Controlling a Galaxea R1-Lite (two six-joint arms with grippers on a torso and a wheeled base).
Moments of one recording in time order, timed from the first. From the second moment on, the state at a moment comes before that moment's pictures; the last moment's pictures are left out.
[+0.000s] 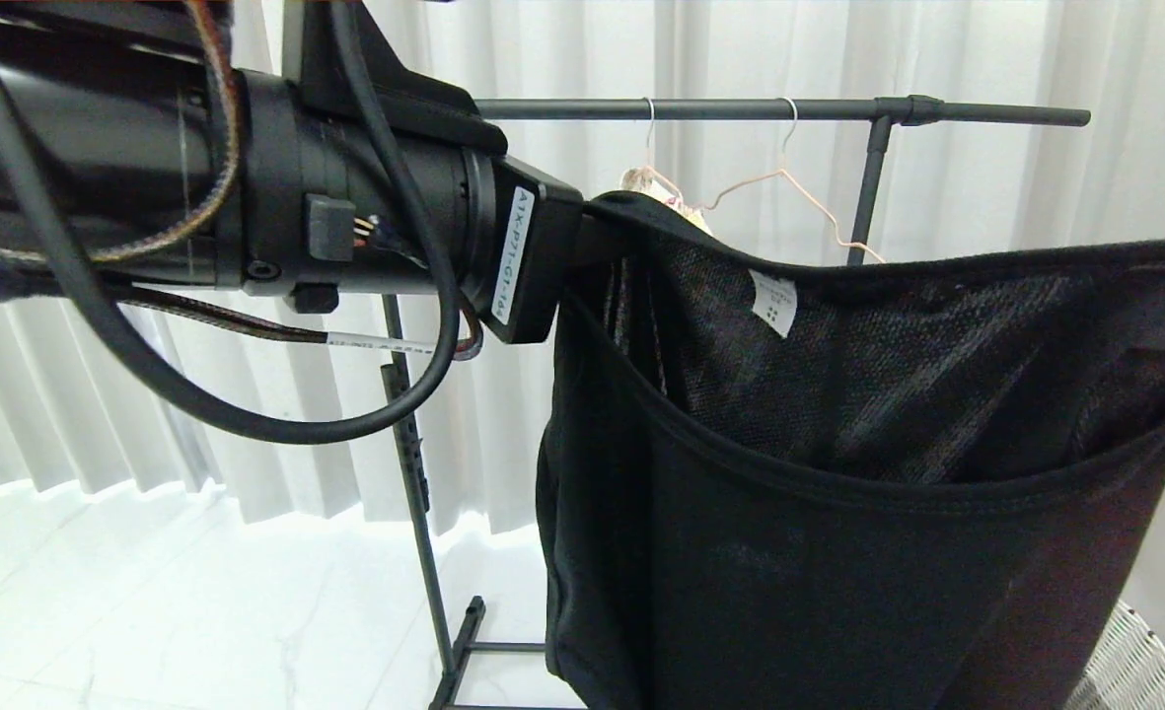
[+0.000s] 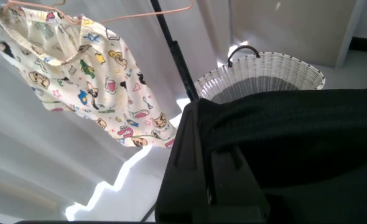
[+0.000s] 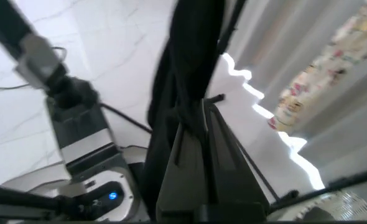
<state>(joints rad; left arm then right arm) -0.77 1.55 -1.57 0.32 -0.13 0.19 0.96 1.23 -1.56 0.67 0.12 -0.01</state>
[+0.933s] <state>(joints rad) -0.89 1.28 -1.59 0.77 -0.38 -0.02 0.82 1.47 -1.55 0.17 0.11 -0.06</state>
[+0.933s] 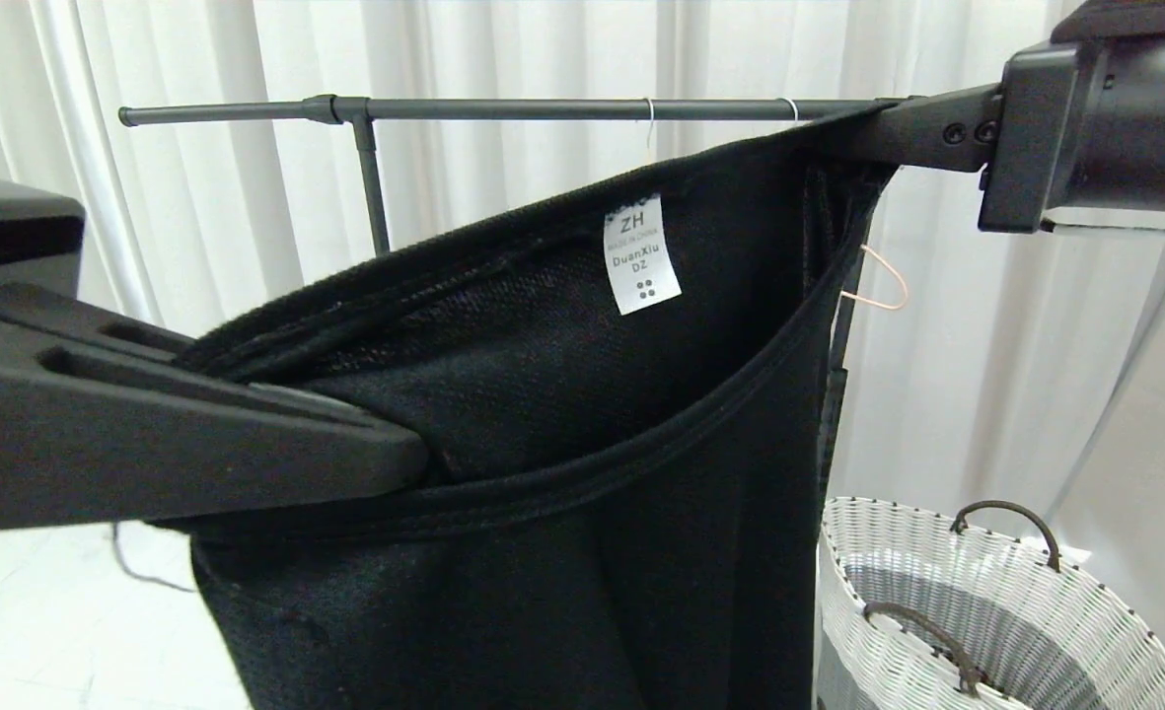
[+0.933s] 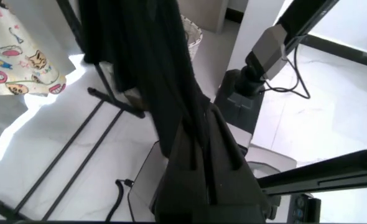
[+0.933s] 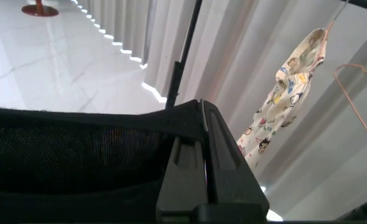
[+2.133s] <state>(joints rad) -0.76 1.39 -1.45 0.42 -0.21 0.37 0.84 1.16 -1.31 0.35 -0.06 -0.12</state>
